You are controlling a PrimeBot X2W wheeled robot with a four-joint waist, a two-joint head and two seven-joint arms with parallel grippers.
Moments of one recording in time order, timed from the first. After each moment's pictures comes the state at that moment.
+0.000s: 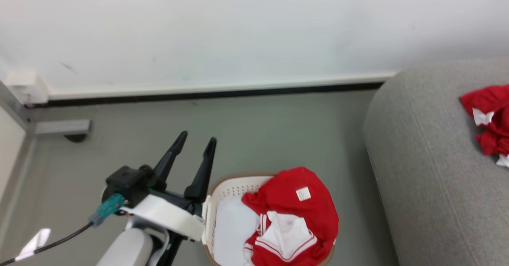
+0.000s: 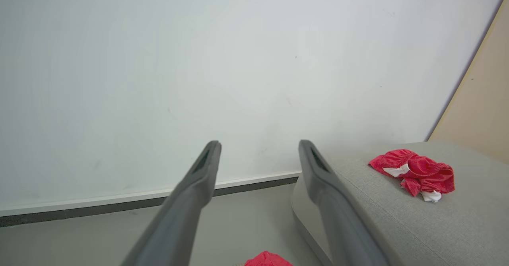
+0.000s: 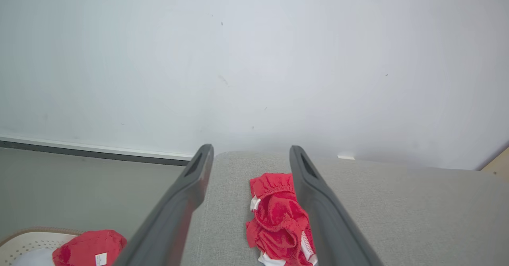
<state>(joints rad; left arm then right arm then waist) -0.37 0.25 -0.44 0.19 -0.49 -0.06 -0.26 -0.44 -0.69 -0.01 0.15 0.60 0.13 0.37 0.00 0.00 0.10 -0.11</state>
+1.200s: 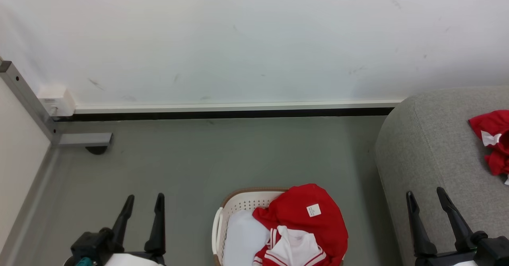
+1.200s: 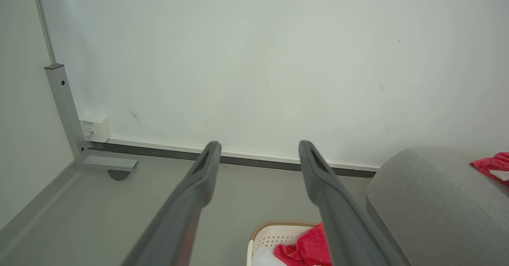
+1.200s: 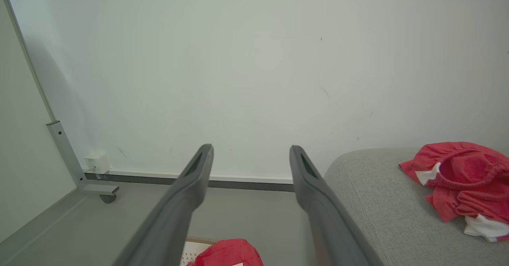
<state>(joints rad) -0.07 0.07 -0.01 0.24 -0.22 -0.12 -0.26 -0.02 -0.12 0.08 0.14 0.29 0.13 -0.26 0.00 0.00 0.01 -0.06</state>
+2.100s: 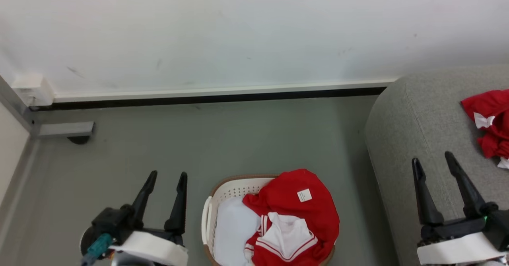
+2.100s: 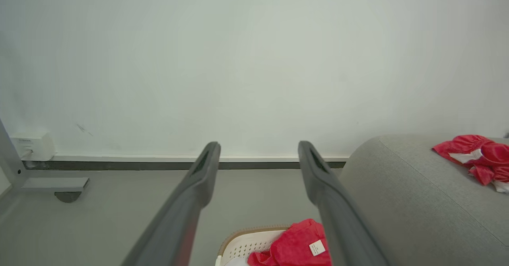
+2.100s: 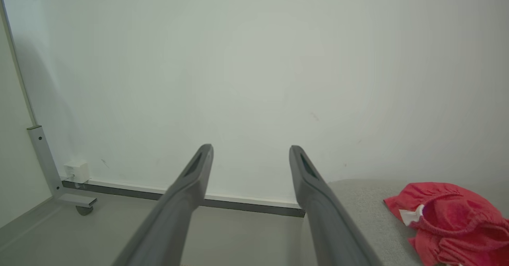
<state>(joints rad) -0.14 0.06 -0.08 0.24 -0.21 -0.13 -0.26 -0.11 -0.15 0.09 0.10 0.26 0.13 -0.26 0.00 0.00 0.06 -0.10</state>
